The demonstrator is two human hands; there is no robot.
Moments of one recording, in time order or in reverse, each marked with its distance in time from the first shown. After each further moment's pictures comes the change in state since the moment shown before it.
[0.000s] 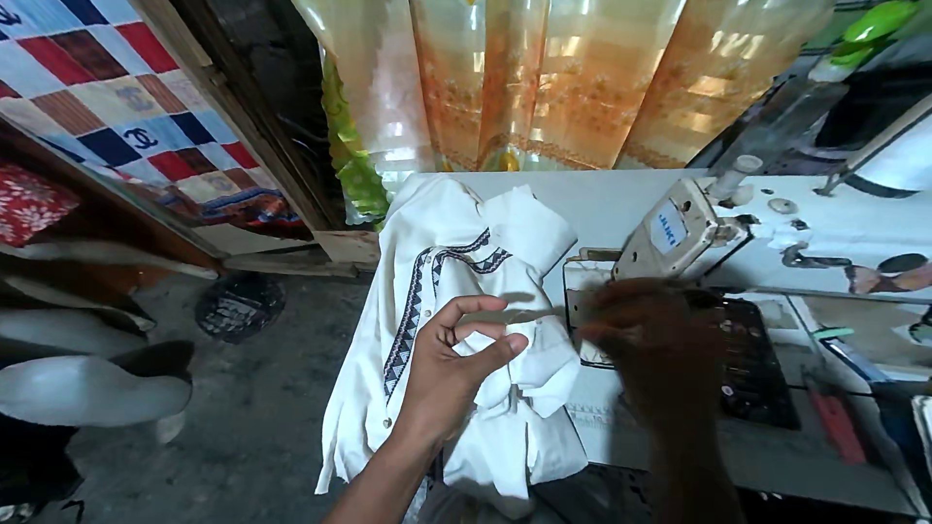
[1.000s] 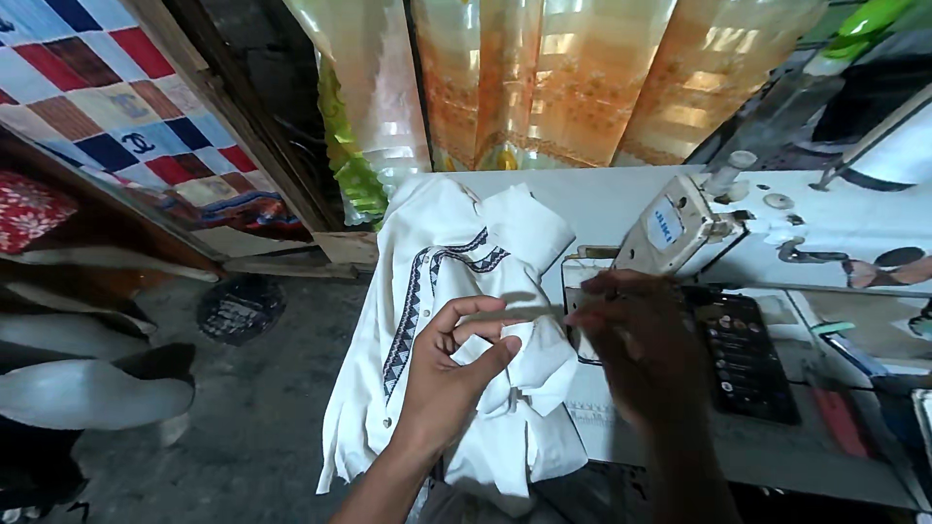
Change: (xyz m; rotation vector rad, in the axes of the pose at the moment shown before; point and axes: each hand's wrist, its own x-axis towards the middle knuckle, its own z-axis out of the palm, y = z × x) left_hand -0.004 -0.002 0.000 0.007 -0.046 0.089; right_hand -0.006 0.003 0.005 -0.071 -0.051 -0.060
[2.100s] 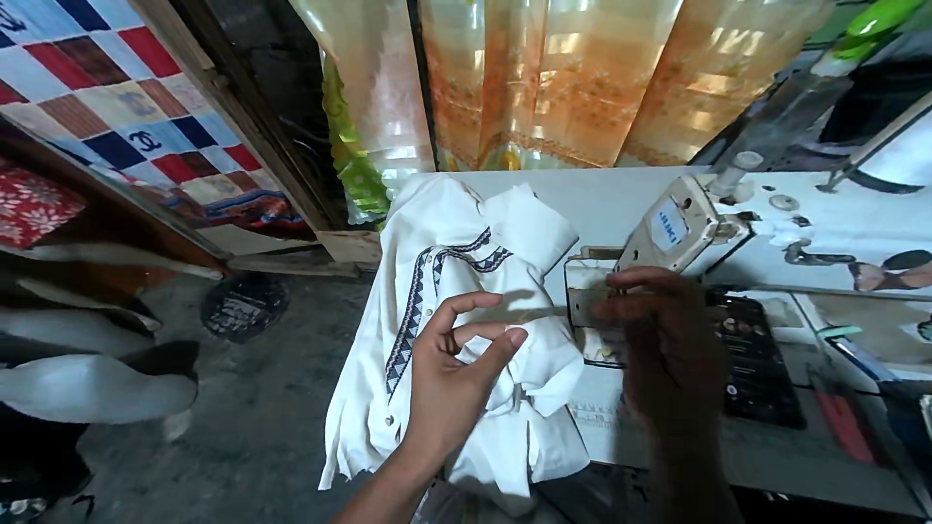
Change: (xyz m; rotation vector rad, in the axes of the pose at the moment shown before) left_hand -0.001 -0.001 0.007 0.147 0.092 0.144; right_hand 0.000 0.001 -0.001 -0.082 0.092 -0.023
